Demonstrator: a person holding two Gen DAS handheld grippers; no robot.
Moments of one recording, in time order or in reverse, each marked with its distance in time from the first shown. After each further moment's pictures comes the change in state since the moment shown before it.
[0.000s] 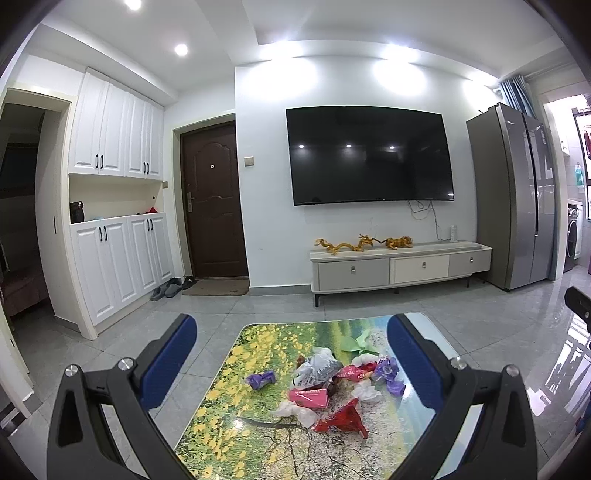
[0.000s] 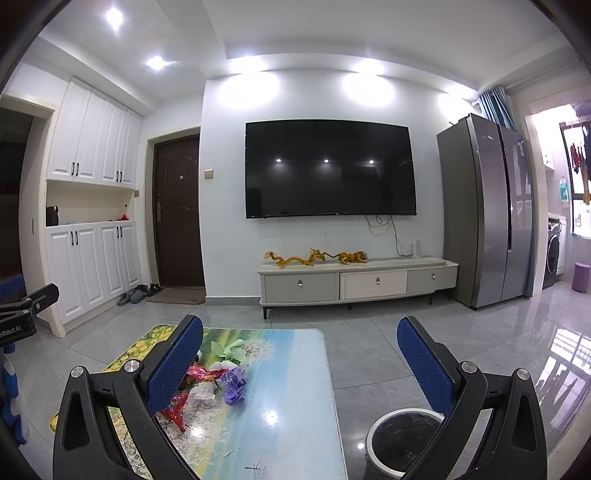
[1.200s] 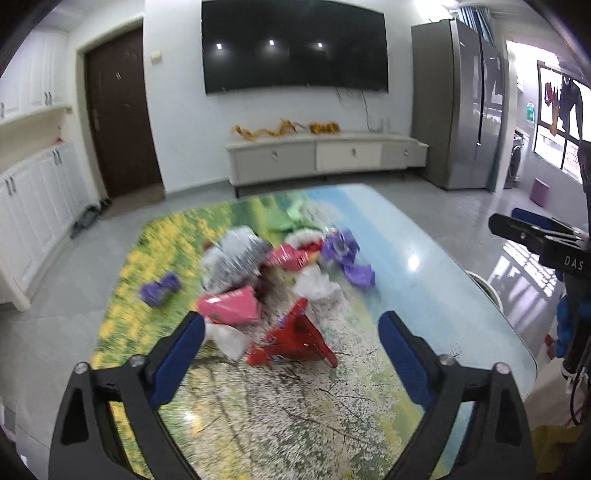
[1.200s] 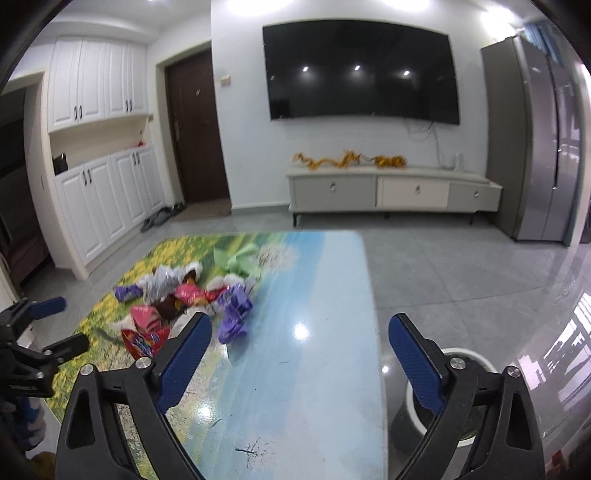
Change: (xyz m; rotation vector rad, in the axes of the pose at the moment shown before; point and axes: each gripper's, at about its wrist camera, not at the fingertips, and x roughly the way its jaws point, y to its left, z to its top) left arm 0.149 -0.037 -0.113 0.098 0.452 -0.353; right arm 0.158 0.007 -0.073 -0.019 0.409 0.142
